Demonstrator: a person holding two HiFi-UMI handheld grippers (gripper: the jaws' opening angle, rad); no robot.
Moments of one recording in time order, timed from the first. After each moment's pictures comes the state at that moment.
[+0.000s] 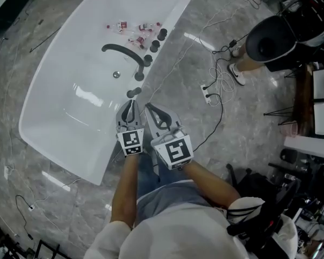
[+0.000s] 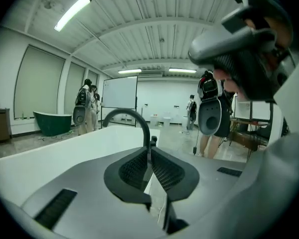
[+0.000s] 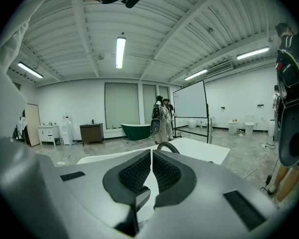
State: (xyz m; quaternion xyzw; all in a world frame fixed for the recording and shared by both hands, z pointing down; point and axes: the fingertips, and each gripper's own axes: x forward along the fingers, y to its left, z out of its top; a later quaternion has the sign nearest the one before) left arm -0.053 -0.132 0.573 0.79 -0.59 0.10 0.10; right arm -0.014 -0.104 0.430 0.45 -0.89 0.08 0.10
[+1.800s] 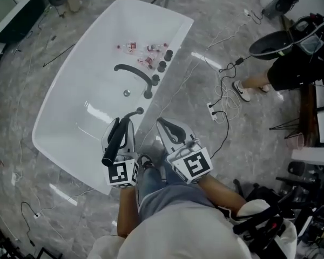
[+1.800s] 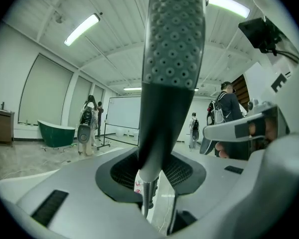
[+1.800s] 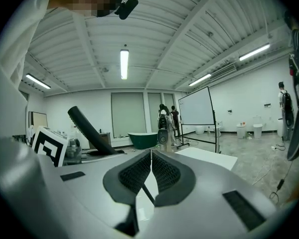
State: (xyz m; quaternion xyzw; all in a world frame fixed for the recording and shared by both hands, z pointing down) left arm -0.095 -0.069 0.341 0.80 -0.60 0.02 0.07; right arm 0.001 -0.060 0.309 0.40 -0.91 0.07 0.05
